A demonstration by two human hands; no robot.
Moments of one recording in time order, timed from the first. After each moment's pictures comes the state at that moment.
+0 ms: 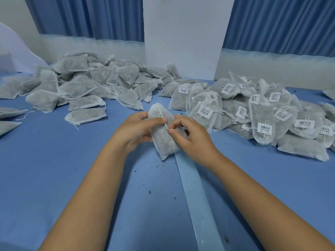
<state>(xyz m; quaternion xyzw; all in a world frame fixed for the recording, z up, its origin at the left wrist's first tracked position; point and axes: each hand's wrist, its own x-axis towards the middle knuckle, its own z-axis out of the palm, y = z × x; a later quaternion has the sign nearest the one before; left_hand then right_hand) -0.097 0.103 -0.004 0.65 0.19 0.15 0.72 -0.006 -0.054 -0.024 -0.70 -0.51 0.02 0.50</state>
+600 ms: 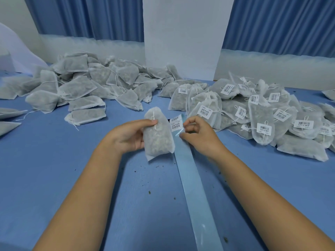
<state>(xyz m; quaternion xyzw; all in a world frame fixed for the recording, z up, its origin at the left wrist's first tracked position) -0.098 0.125 -0.016 0.53 0.22 0.02 0.82 0.021 -0.058 -0.029 -0.75 -0.30 0.17 0.56</state>
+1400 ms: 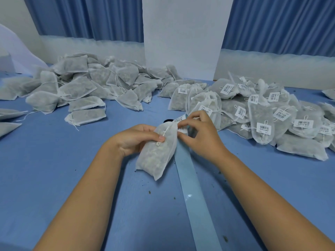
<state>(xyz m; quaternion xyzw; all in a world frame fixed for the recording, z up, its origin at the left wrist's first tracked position) -0.097 0.120 -0.023 0.69 0.11 -0.04 0.72 0.022 -0.063 -0.030 -0.78 -0.45 -0.07 0.43</state>
